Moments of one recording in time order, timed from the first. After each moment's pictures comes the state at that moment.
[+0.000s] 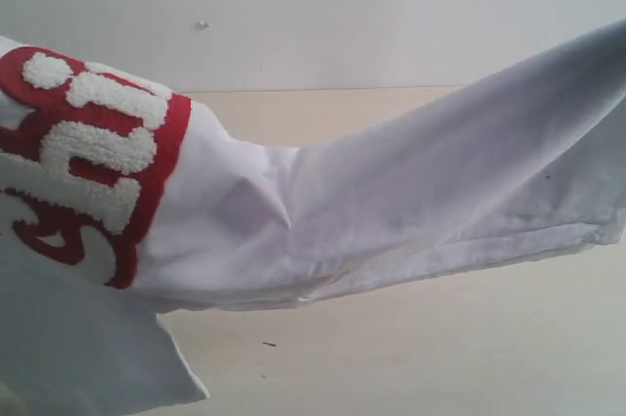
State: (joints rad) left arm -0.29 0.87 -1.29 -0.11 1.23 0.82; right arm -0.13 1.12 -1.31 0.21 1.23 -1.28
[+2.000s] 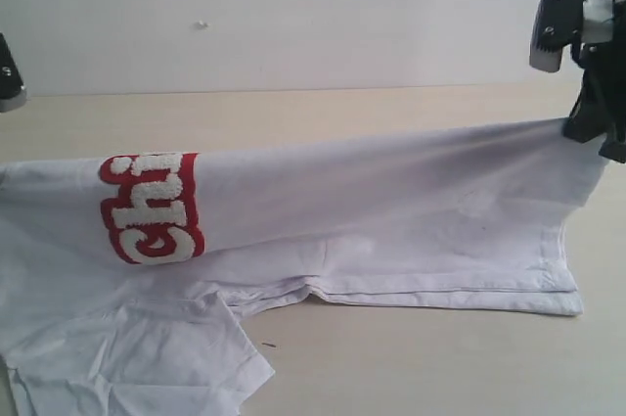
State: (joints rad) left arm -0.11 1.54 -1.10 0.11 0.93 0.86; right arm -0.12 1.69 -1.31 0.07 0.97 -1.14
